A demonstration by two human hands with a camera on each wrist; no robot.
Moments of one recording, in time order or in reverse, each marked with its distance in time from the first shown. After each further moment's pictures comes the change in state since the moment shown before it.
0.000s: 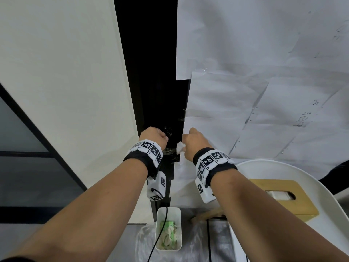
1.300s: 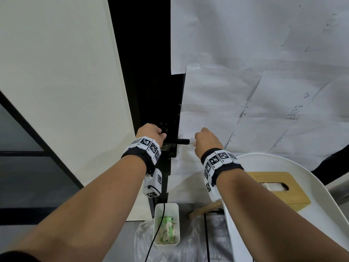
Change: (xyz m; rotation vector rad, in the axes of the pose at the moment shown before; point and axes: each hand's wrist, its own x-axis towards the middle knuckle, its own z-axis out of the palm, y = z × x) left_hand -0.006 0.004 -0.001 0.084 0.014 0.048; right_hand -0.021 0.028 -0.001 -0.068 0.047 0.194
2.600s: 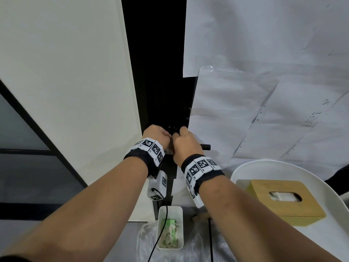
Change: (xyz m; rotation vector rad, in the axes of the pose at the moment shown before) left_hand 0.005 0.001 -0.009 -0.050 -0.073 -0.003; right_hand 0.002 -0.075 0.013 0.074 0.084 -0.271
